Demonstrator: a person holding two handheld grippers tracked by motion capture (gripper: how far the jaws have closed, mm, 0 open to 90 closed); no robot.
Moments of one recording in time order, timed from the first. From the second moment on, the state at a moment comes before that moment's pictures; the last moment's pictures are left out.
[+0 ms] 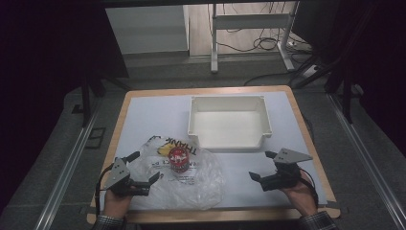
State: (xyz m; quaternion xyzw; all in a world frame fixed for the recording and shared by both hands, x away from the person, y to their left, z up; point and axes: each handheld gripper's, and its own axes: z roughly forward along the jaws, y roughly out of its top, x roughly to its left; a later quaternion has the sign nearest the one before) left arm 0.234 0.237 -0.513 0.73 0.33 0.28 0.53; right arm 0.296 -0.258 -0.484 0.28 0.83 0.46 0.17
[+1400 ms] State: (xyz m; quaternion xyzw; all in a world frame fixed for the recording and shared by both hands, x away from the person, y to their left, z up) left arm 0.235 0.235 -0.515 0.73 0.33 0.28 0.52; right arm 0.302 -0.265 -0.488 0.28 0.82 0.47 0.17
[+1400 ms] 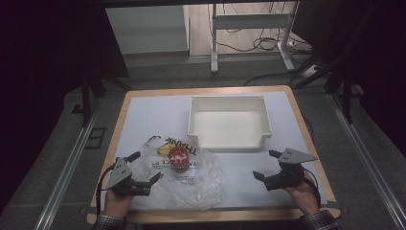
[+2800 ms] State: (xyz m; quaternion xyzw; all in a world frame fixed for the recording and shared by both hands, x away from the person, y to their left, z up) left arm 0.236 0.226 -0.517 0.76 0.31 0.28 0.50; right arm 0.304 -0.246 -0.485 0.25 0.81 0.51 0.16
